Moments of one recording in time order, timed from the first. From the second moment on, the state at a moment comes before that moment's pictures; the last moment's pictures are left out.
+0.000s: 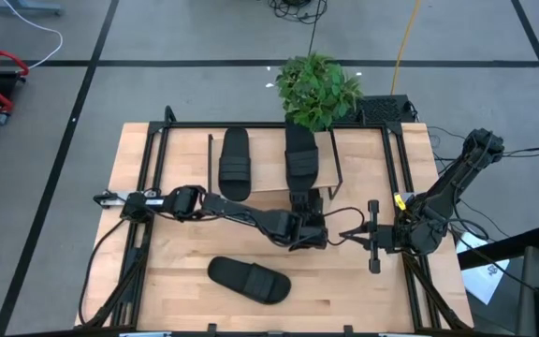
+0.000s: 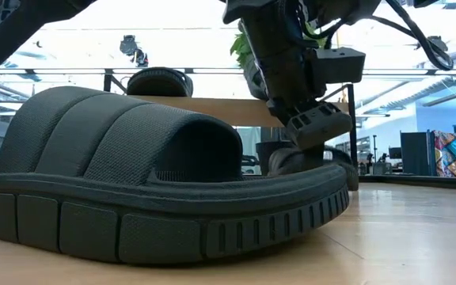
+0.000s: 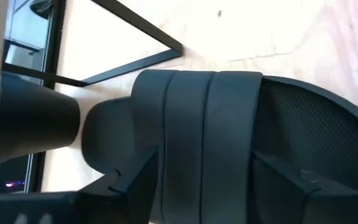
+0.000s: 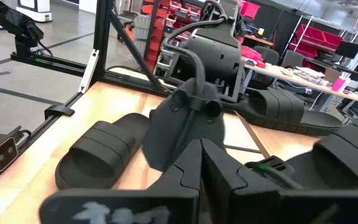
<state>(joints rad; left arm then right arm) -0.20 2.47 2.13 -0.81 -0.63 -0.02 0.86 0.88 0.48 0.19 0.88 -0.08</state>
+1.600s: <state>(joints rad) -0.38 2.40 2.13 -0.81 -0.38 0.08 0.86 0.88 0.48 0.19 0.89 -0.08</state>
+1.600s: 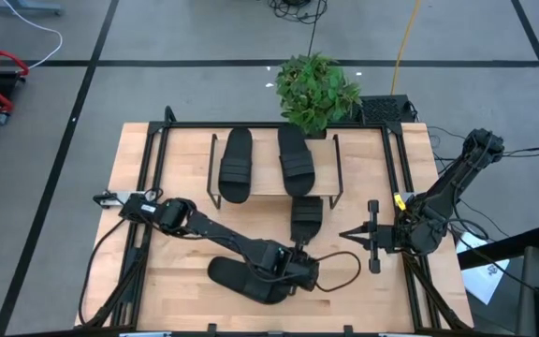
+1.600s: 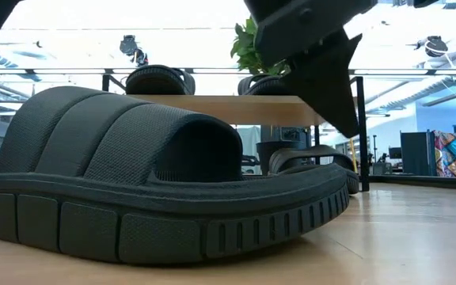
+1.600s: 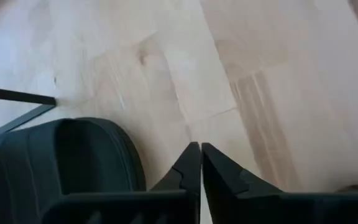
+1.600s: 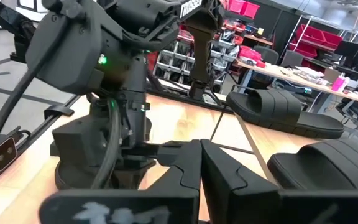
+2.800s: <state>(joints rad) -0.31 2.40 2.01 -0.74 -0.32 0.12 0.87 0.88 0.48 0.19 0.86 -0.09</state>
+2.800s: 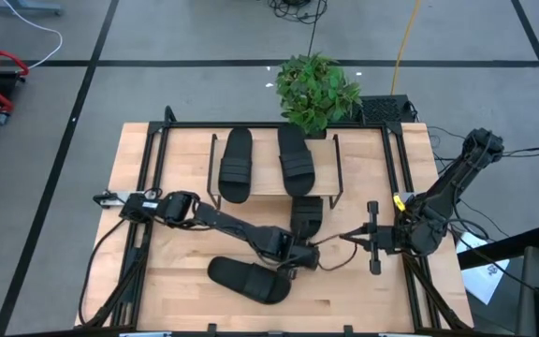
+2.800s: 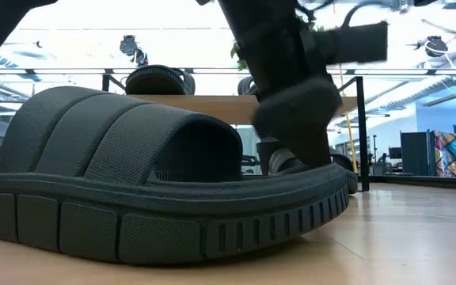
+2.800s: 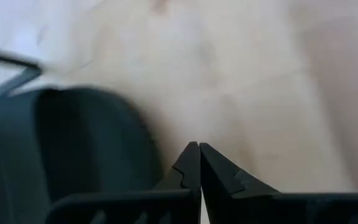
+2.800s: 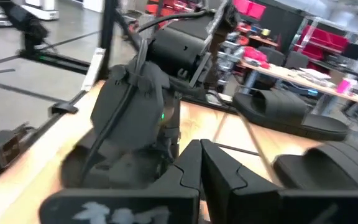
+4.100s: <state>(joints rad) -0.57 0.82 0.32 0.55 -0.50 0.35 1.13 0.89 0.47 0.21 1.15 -0.19</state>
